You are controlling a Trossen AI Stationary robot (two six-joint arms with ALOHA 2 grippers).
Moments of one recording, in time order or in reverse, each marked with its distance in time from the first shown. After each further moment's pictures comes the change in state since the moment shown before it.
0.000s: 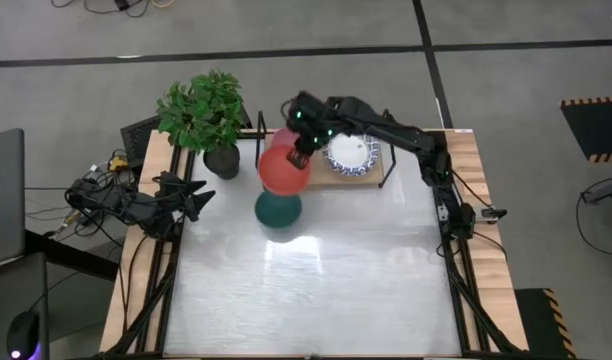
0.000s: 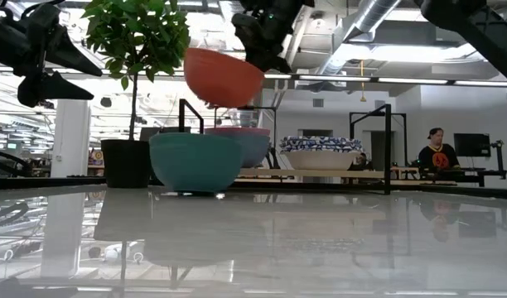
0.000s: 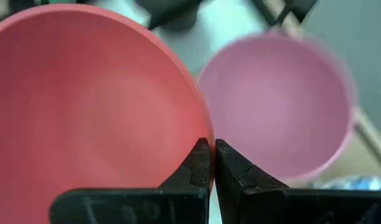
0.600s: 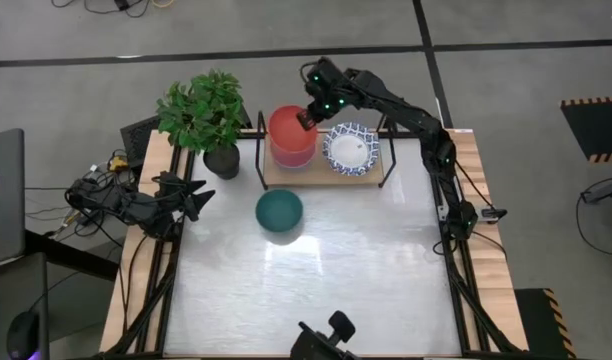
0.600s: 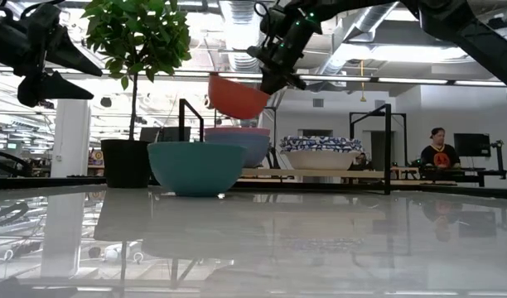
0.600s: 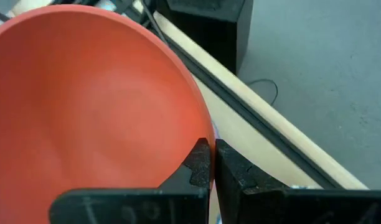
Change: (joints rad) left arm 0.000 0.000 0.000 0.000 -0.009 0.002; right arm -0.225 0.011 -0.007 0.090 -0.011 0.086
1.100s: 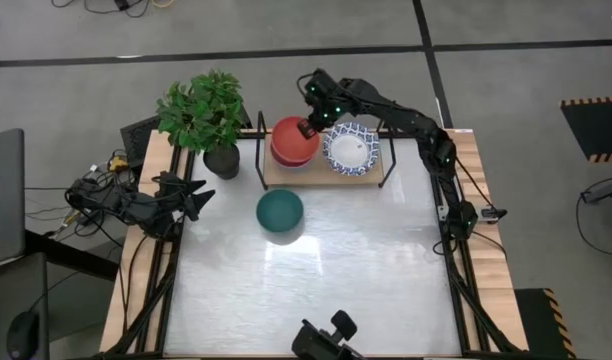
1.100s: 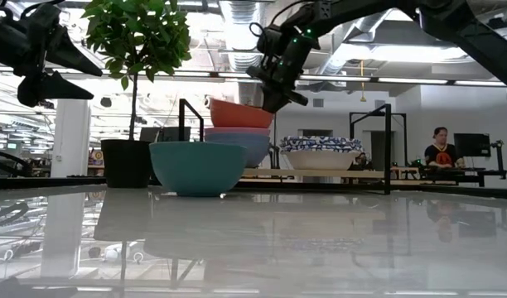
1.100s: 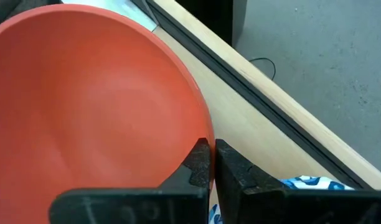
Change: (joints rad) left arm 0.000 0.000 0.000 0.000 0.000 -0.001; right arm -0.006 0.000 -0.152 0.058 0.001 -0.002
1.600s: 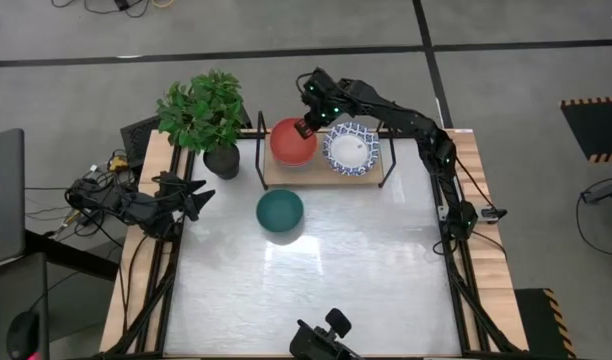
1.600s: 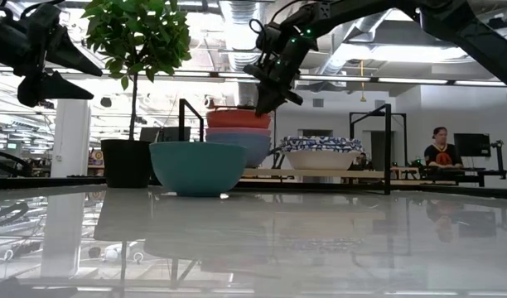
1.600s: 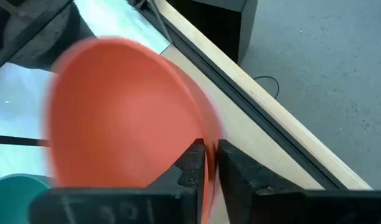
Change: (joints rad) left arm 0.000 0.000 0.000 0.000 0.000 0.000; right arm 0.001 0.000 -0.011 0.075 -0.001 -0.044
